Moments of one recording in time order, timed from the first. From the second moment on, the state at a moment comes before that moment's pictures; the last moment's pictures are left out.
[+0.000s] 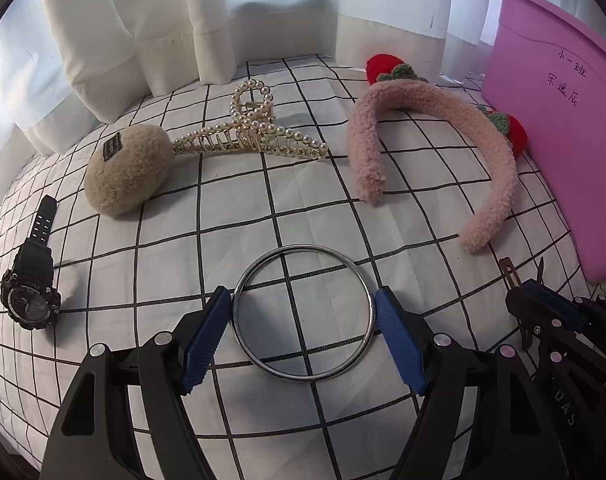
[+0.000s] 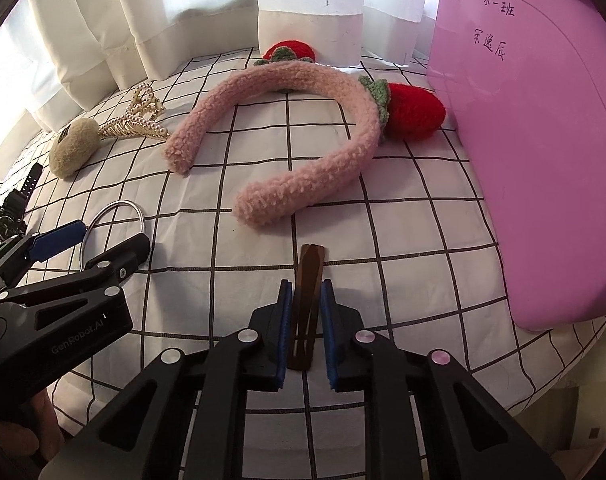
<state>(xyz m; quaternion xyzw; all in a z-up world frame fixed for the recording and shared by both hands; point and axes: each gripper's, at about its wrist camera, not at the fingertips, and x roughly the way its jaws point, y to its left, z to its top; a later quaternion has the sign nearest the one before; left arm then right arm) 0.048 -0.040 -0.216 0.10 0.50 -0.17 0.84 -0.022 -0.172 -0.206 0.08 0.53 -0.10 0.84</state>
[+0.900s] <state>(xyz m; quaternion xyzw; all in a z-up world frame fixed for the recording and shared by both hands) 0.046 -0.024 -0.164 0.07 0.47 -0.18 0.86 -0.036 -0.172 -0.163 0.10 0.50 -0.08 0.85</state>
